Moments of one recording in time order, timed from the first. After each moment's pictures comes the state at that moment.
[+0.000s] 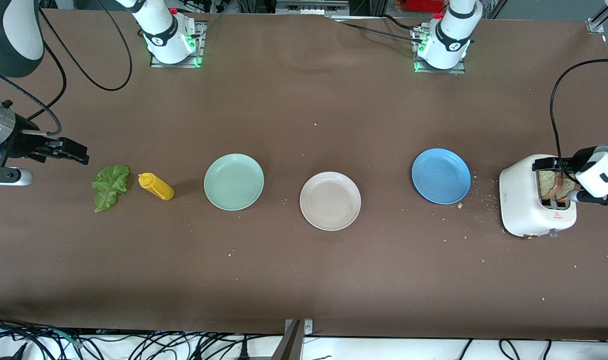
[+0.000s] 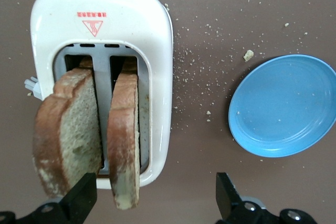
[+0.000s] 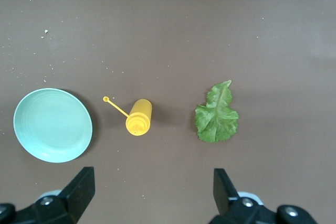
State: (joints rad) left arm 0.17 0.35 0.07 -1.67 0.04 1.75 0.28; right arm 0.13 0.23 -0.11 -1.43 0.00 1.62 0.05
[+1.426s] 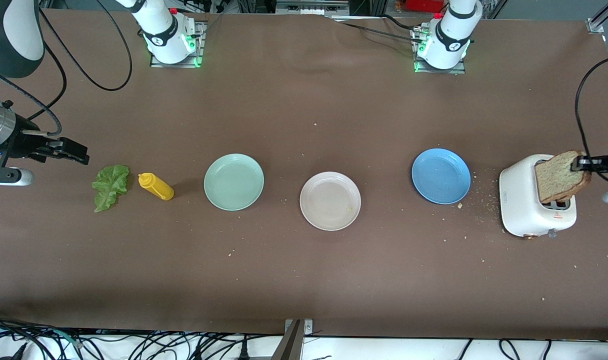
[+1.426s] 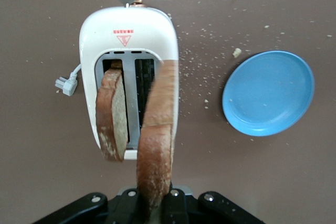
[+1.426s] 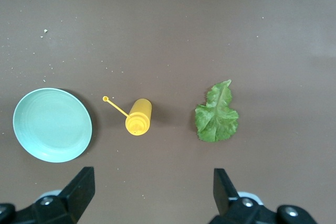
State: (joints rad) left arm 0.20 0.41 0.05 -1.32 0.04 1.44 0.35; right arm 0.12 0.23 -0.11 -1.43 0.00 1.62 0.05
